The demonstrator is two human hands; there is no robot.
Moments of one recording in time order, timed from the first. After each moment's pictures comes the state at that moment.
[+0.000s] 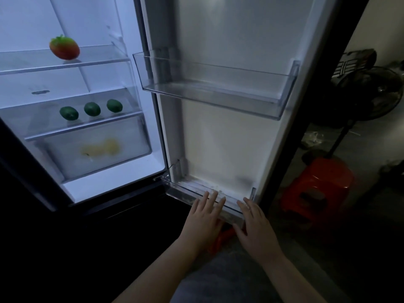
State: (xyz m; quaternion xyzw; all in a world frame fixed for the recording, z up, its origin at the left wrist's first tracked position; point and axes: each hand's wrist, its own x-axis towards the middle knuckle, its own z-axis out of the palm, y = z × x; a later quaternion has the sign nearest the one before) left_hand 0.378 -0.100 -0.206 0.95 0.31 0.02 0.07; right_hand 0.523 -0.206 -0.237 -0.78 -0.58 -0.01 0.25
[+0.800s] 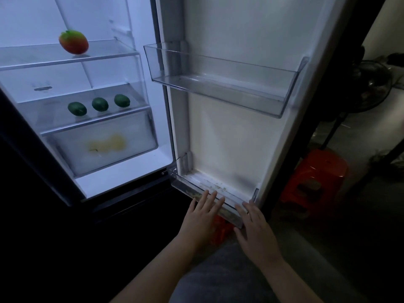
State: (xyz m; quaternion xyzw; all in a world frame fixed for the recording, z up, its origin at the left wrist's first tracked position) left_hand 0.311 -0.094 -0.213 0.95 0.30 -0.02 0.07; right_hand 0.448 -0.220 -0.246 -0.81 -0.54 -0.02 0.22
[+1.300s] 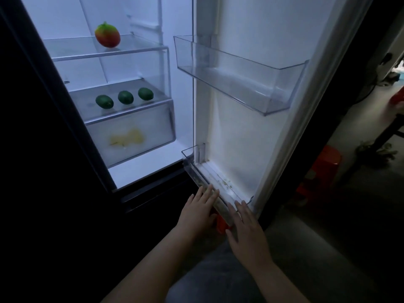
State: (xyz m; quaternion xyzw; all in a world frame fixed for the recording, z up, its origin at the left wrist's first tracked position) left_hand 0.181 -0.057 -0.216 0.95 0.29 0.02 0.11; right_hand 0.283 -0.202 -0.250 -0.83 -0.52 -0.04 0.17
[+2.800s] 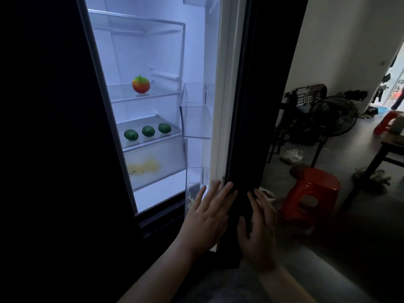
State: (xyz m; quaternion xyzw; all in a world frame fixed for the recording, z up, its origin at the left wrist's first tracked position) left_hand 0.095 -0.068 -0.123 0.93 0.13 0.32 -0.16; right_hand 0.210 -0.183 -0.142 -0.69 -0.48 -0.25 0.48
